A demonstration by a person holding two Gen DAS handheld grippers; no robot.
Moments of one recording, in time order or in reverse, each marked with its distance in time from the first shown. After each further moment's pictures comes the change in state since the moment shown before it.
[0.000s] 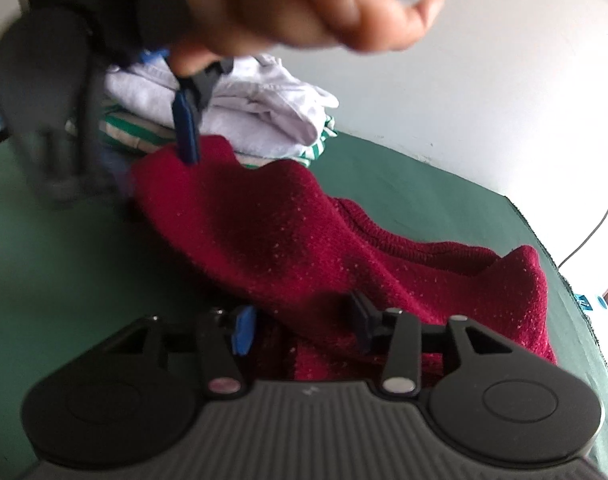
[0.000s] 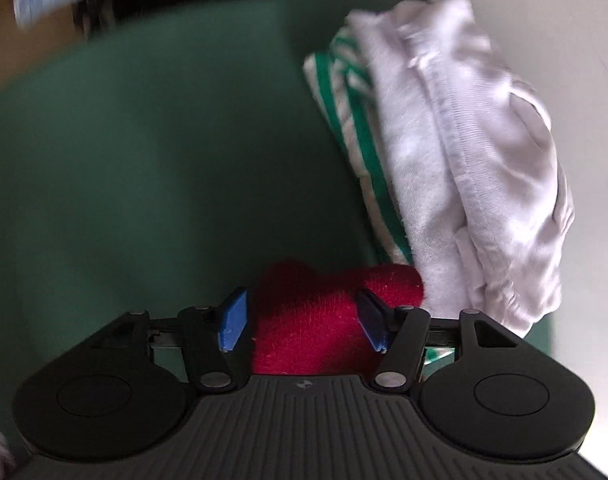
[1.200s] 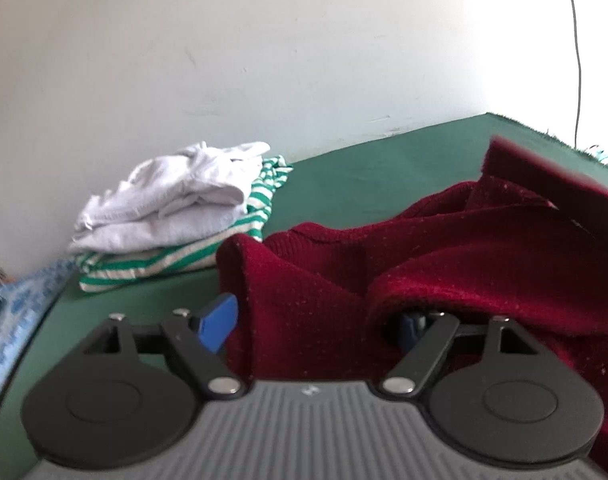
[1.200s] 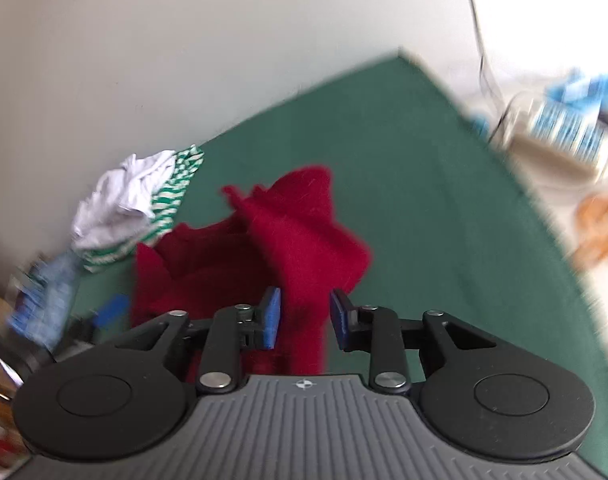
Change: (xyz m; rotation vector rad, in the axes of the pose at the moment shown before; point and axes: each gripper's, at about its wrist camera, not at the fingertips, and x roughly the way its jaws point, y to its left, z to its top) left arm -0.012 -0.090 -0.022 0.557 -0.111 0.234; right arm -0.083 -0.036 -0.478 1.374 -0.565 0.062
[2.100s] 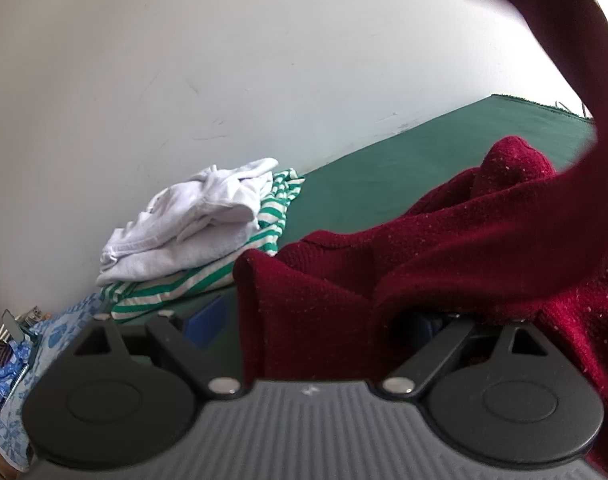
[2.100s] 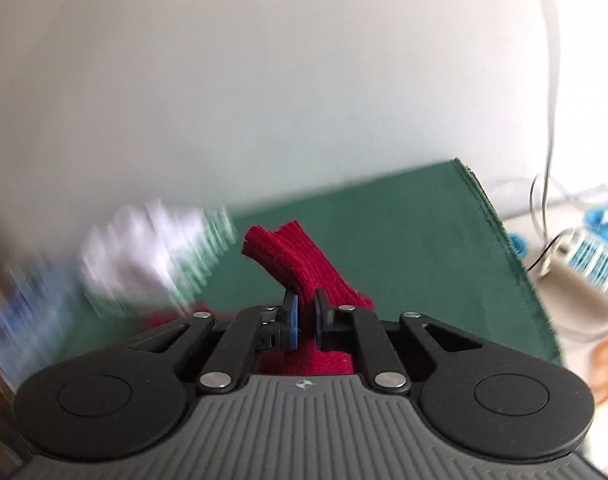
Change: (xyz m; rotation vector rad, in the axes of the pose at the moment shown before) left arm -0.004 -0.018 -0.002 0.108 -0.026 0.095; right arm -0.009 0.026 0.059 -0.018 -0.194 0.155
